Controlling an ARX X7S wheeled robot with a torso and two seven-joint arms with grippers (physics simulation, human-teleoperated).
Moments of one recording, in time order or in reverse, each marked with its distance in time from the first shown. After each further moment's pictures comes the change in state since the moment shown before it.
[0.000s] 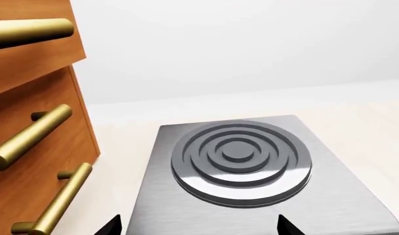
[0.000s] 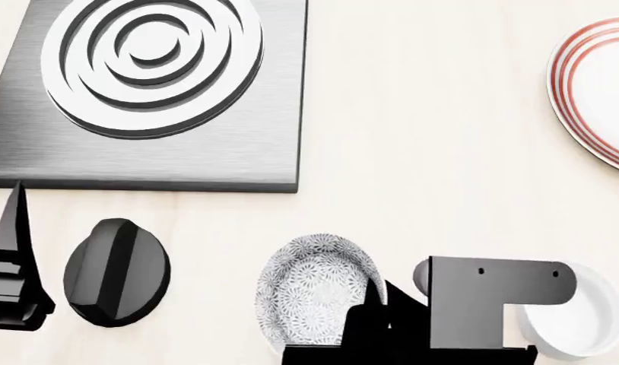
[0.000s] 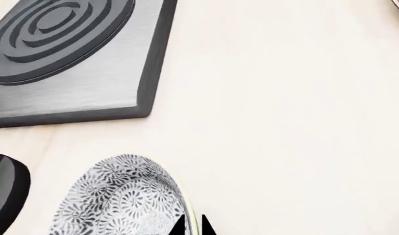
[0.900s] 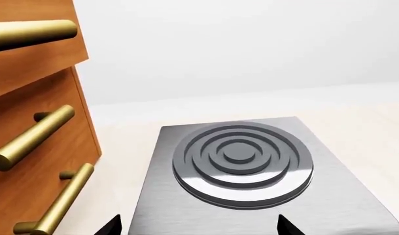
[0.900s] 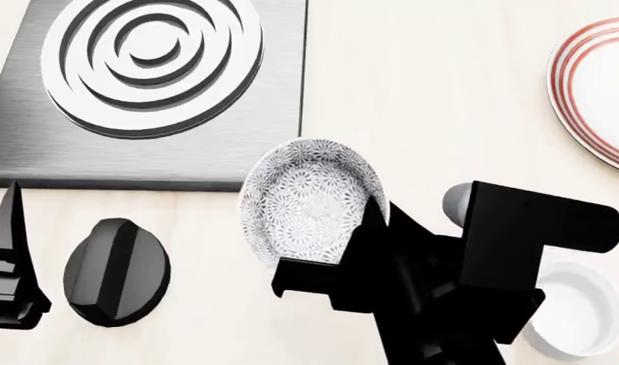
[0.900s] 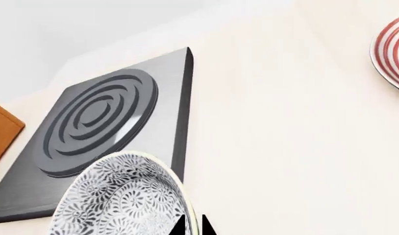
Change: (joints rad) left arm 0.003 -0.011 -0.004 0.000 -0.013 0.013 -0.008; right arm 0.130 -0.065 0.065 -0.015 0.076 -0.069 0.067
